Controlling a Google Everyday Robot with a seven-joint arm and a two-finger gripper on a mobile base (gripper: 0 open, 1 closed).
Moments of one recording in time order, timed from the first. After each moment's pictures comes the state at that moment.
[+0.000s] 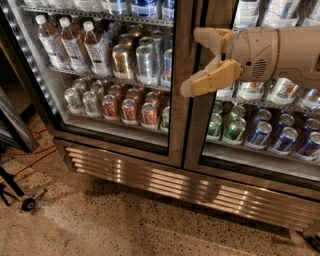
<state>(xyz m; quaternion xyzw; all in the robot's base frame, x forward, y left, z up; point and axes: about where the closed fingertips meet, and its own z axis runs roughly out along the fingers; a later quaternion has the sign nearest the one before) 0.521 -0.061 1.019 -0.49 0.58 0.38 0.53</state>
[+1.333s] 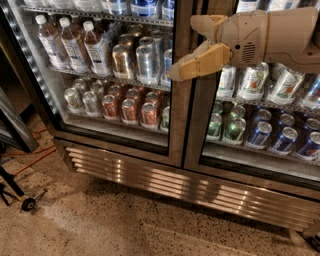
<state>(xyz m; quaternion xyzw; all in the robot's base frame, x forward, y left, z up) 0.546 -0.049 1.034 -0.49 0.60 0.35 0.53</state>
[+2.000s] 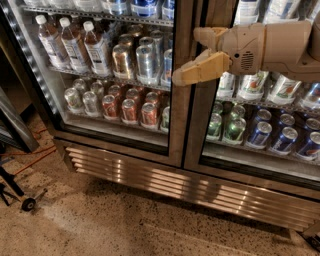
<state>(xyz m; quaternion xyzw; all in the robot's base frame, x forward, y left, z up) 0.558 -0.057 1.010 -0.46 0.62 0.36 0.52</state>
